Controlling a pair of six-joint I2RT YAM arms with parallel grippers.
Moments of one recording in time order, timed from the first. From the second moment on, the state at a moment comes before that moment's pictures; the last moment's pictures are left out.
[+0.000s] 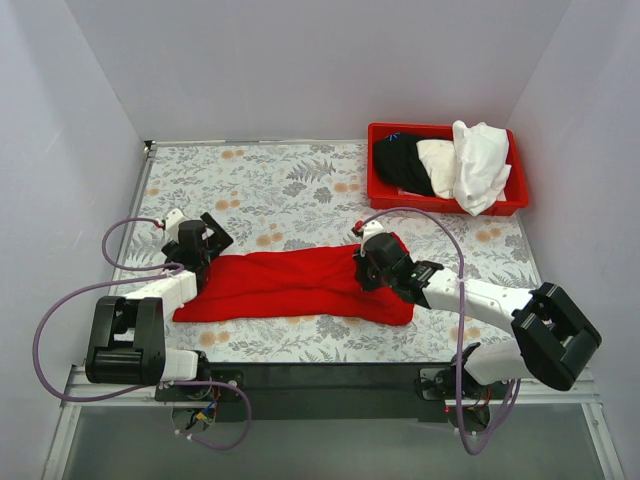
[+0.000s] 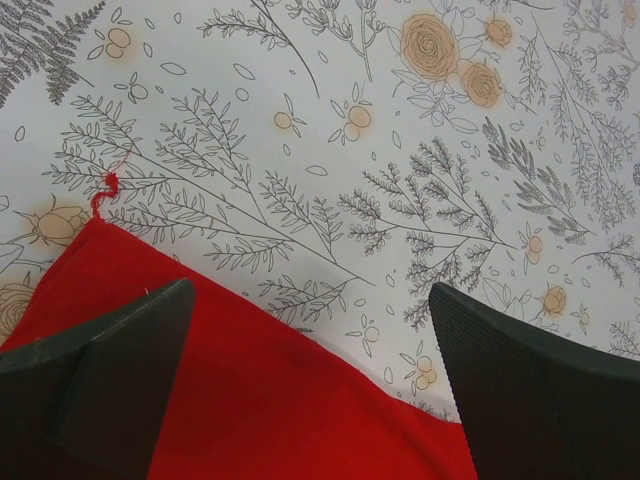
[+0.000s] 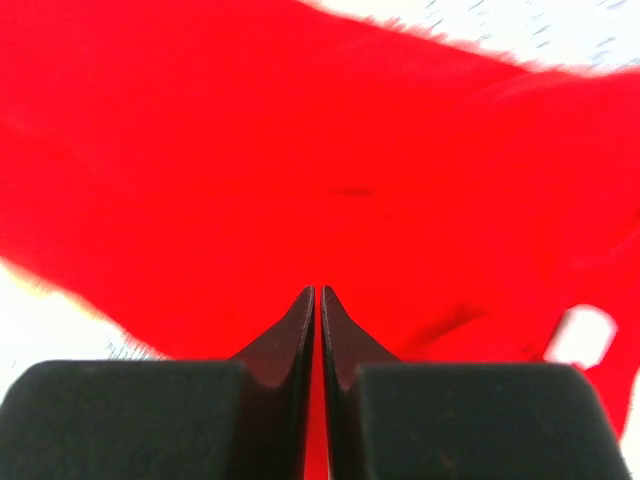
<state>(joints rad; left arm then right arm) -0.05 1.35 0.49 0.26 -0.30 -0.63 0.81 1.35 0.68 -0.08 0.10 0.34</state>
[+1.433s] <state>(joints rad) 0.08 1.37 0.52 0.14 -0.43 -0.61 0.74 1.27 0.65 -0.05 0.01 0.34</state>
